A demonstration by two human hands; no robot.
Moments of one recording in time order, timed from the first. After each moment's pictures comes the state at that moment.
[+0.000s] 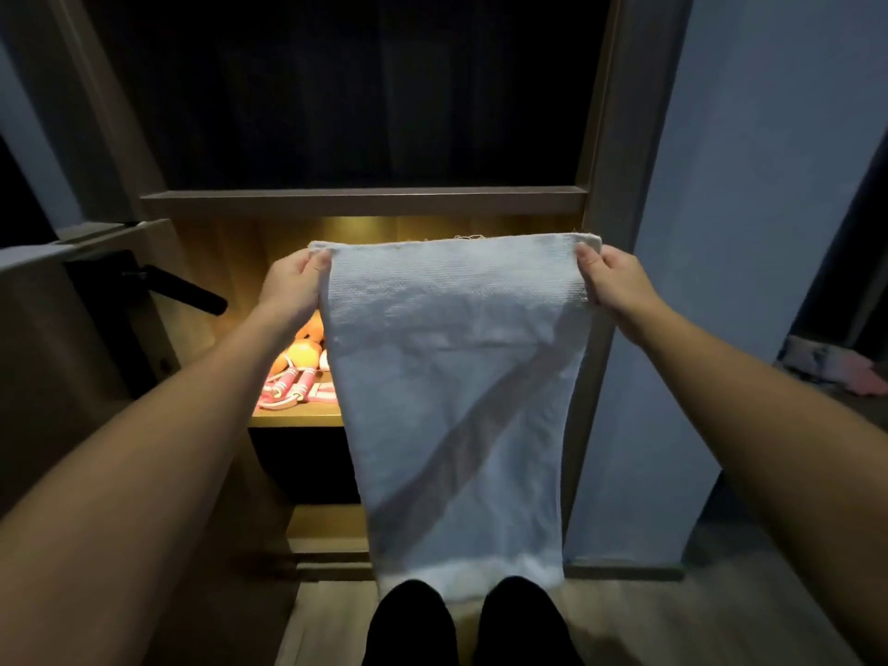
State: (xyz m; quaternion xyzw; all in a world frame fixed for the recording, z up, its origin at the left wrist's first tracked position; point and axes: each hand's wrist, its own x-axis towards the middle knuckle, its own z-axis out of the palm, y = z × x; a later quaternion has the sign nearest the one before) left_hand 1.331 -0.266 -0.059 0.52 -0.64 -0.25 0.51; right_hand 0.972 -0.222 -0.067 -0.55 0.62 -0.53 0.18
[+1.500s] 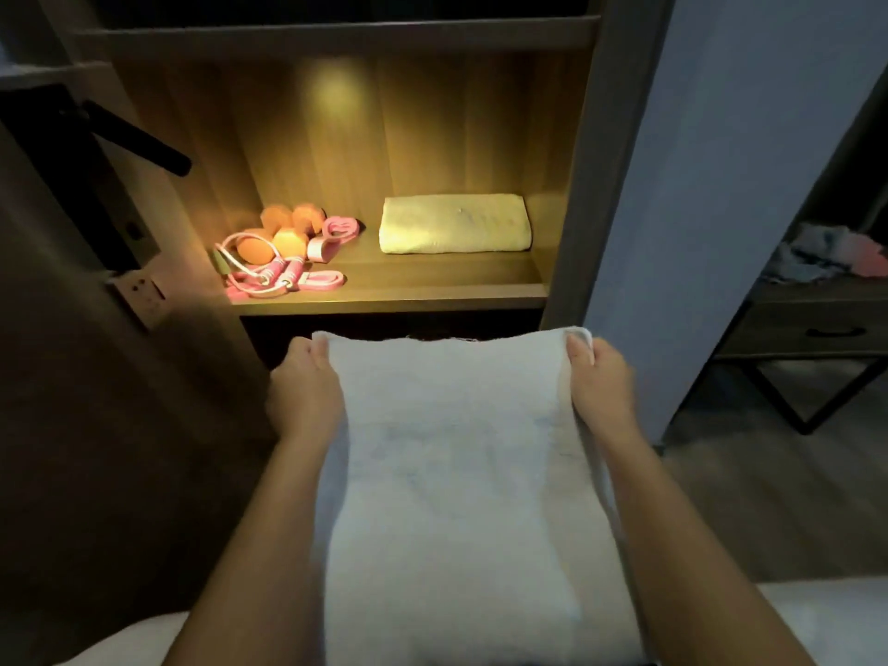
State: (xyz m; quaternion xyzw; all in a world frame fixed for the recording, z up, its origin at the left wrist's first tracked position) left_hand 1.330 -0.143 -0.283 0.72 -0.54 -0.10 0.42; right_hand 1.032 -0.082 -0.290 -0.41 0.74 -0.50 0.18
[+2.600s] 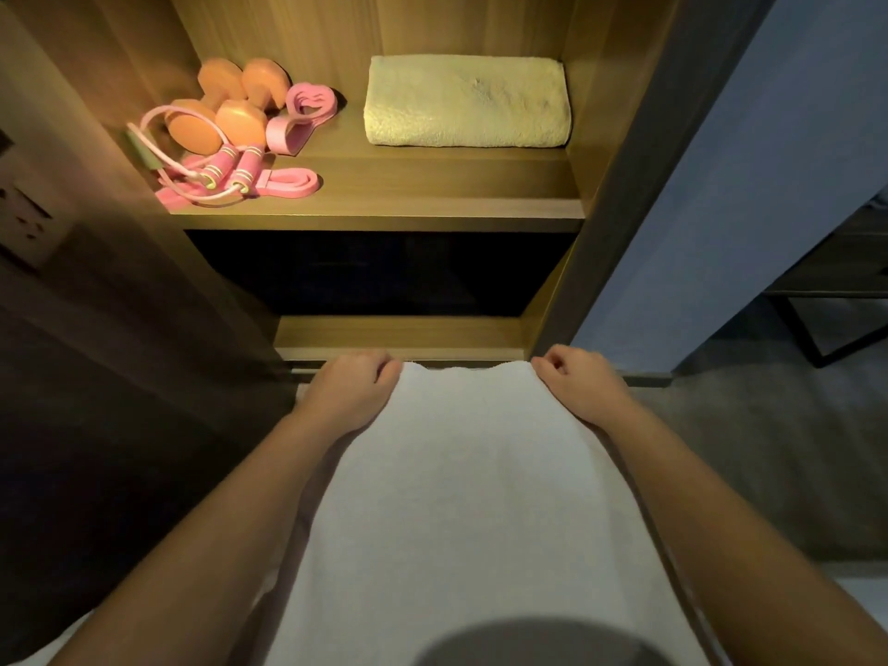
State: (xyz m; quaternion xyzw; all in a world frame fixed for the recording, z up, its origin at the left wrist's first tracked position) left_hand 1.312 -0.196 -0.379 0.59 -0.77 -0.21 0.08; right_hand 1.018 -0.151 -0.390 -0.58 0.76 -0.11 0.26
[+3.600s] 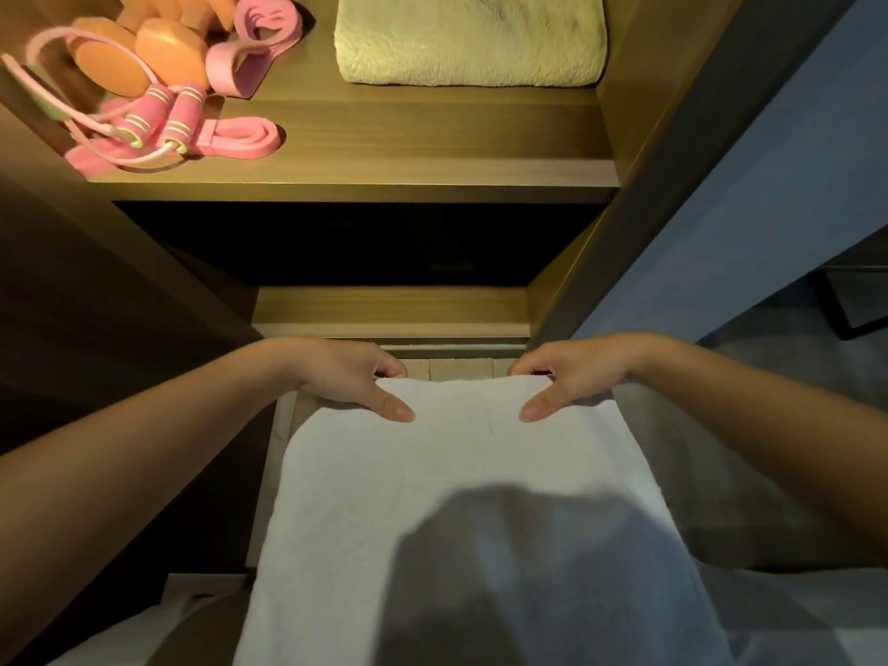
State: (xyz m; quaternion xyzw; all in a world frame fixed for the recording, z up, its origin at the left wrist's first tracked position) left_hand 1.296 -0.286 -0.363 0.36 -0.71 -0.56 -0.24; right_hand 1.001 -0.238 -0.384 -0.63 0.44 0.12 0.63
